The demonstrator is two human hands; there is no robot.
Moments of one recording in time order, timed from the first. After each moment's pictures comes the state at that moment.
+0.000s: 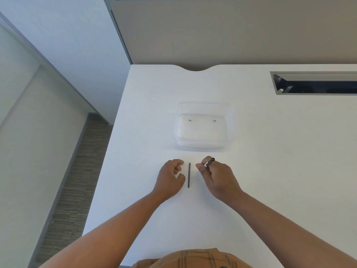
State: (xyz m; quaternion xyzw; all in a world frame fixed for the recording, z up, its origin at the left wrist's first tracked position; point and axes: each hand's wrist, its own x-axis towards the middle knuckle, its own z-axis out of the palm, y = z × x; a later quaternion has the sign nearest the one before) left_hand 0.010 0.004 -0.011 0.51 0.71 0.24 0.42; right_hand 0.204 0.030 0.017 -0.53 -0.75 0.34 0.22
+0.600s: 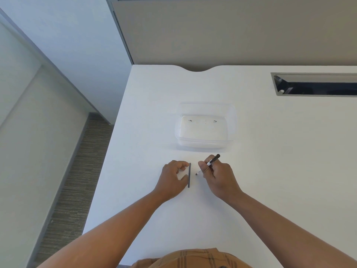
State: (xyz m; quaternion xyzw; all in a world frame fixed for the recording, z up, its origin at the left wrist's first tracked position) left_hand 0.012 0.003 -0.010 0.55 0.68 0.23 0.42; right_hand 0.206 0.030 0.007 -0.56 -0.68 0.40 0.24
